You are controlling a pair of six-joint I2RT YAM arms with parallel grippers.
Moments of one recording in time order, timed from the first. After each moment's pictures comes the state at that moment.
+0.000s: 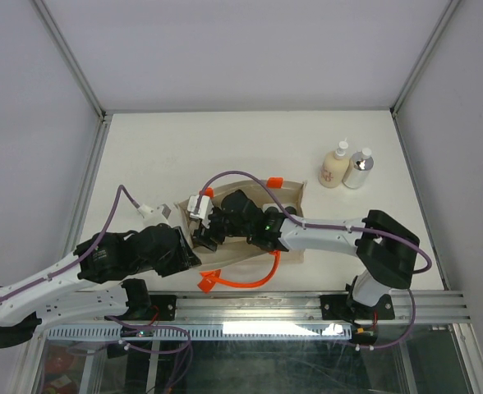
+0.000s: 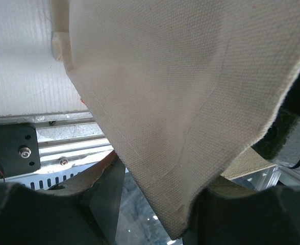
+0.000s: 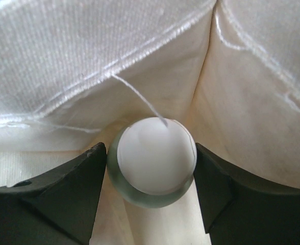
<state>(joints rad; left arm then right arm) -1.15 0.69 0.87 -1.13 -0.24 -1.34 1.15 1.63 1.01 0.20 -0.20 -0.19</state>
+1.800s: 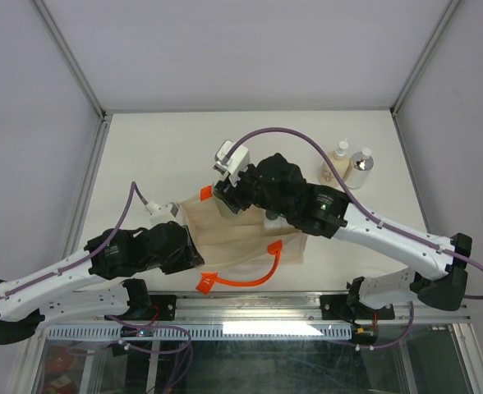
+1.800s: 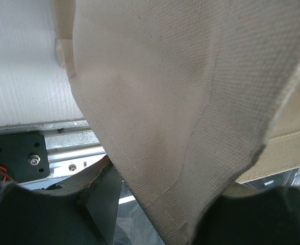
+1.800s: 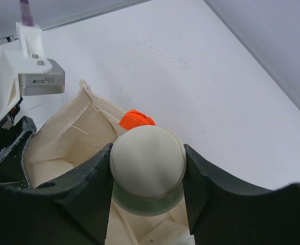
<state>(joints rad) -1.15 0.76 0.88 -1.11 -0.25 -1.29 1.15 1.31 1.36 -0.35 0.18 -0.13</state>
